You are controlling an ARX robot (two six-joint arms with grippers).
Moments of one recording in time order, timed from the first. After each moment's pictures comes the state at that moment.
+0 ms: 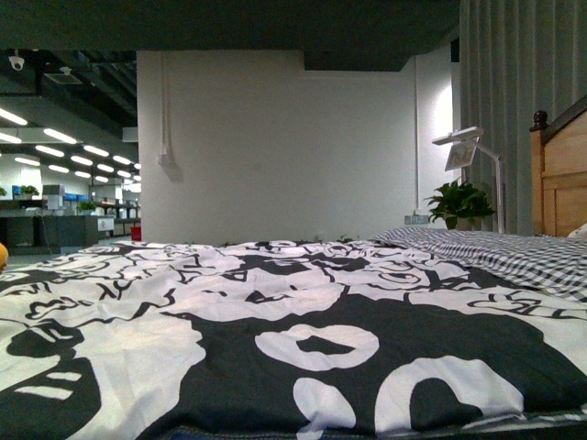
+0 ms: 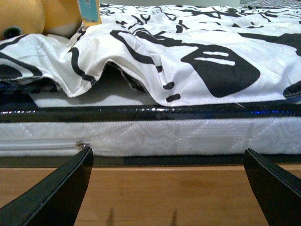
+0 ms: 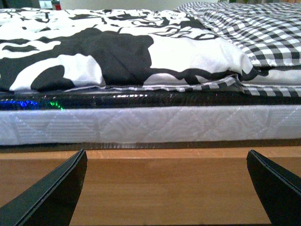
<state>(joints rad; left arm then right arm) 0.00 0.00 0.01 0.00 0.00 0.00 0.00 0.00 0.01 0.00 0.00 0.00</state>
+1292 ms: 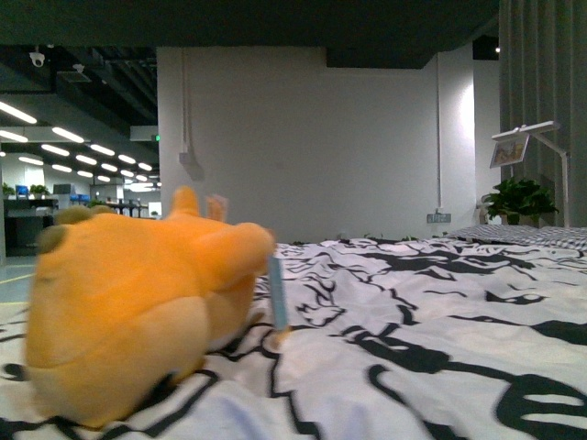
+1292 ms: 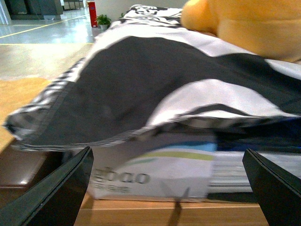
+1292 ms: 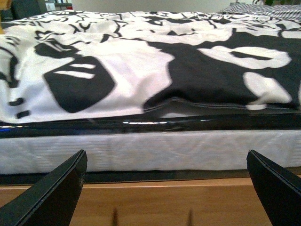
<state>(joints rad) 0.00 0.00 0.01 0.00 0.00 0.00 0.00 0.00 0.01 0.00 0.00 0.00</state>
